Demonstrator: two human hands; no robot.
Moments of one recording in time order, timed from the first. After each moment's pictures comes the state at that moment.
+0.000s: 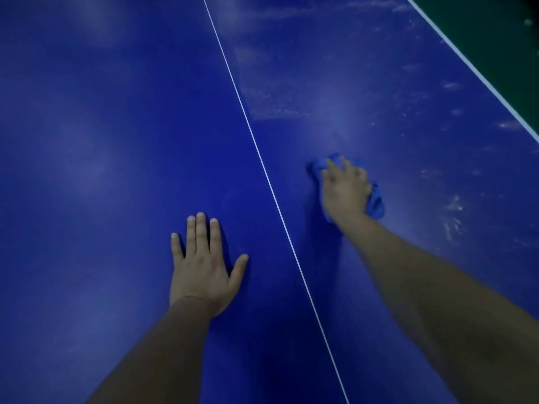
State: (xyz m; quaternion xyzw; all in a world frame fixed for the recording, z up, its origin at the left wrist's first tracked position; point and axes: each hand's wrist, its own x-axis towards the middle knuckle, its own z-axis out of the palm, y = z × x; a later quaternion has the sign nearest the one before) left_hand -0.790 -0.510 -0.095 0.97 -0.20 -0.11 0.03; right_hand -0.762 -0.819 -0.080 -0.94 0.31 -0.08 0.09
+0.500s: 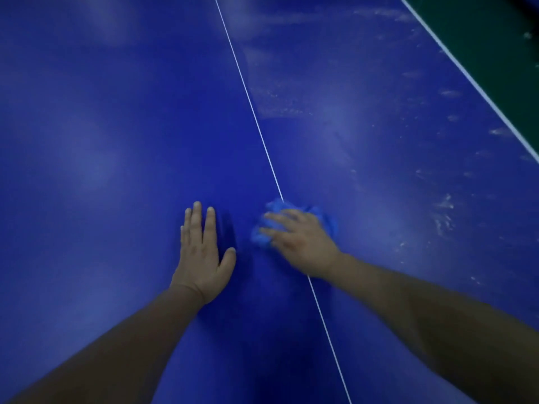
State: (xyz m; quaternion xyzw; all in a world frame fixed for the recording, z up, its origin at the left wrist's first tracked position) left_hand -0.795 -0.481 -0.092 0.93 -0.21 -0.10 0.27; right_hand -0.838 -0.737 -0.102 -0.98 -0.16 -0.03 0.07
